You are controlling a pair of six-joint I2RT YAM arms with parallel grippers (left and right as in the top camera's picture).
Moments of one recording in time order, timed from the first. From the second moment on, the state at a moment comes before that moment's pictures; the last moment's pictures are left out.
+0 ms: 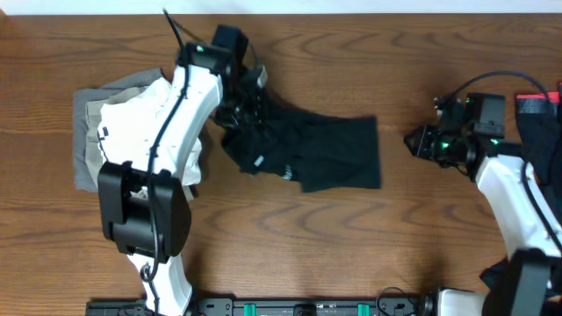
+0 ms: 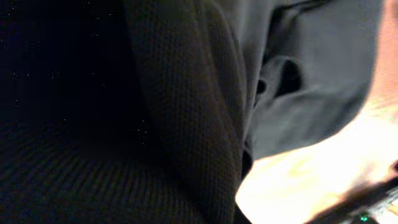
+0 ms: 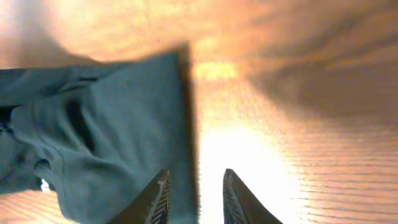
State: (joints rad) left arm -0.27 1.97 1.77 -1.25 0.34 -0.13; right arm -0.13 1.49 0.93 -0.51 -0.40 0.18
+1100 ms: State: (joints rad) left arm -0.76 2.21 1.91 -1.02 0.07 -0.27; right arm -0.13 1.46 0.93 -0.55 -0.38 0.20
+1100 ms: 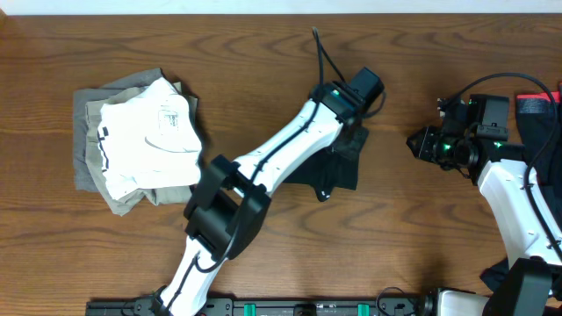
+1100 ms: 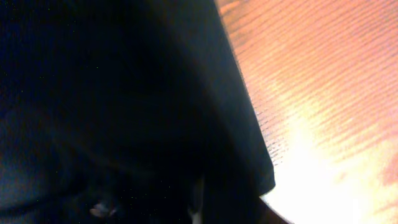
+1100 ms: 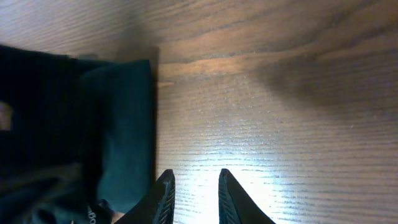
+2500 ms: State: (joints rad) left arm -0.46 2.00 1.87 -1.18 0.07 -0.33; right arm 0.26 1.69 0.93 -0.43 -0.59 -0.08
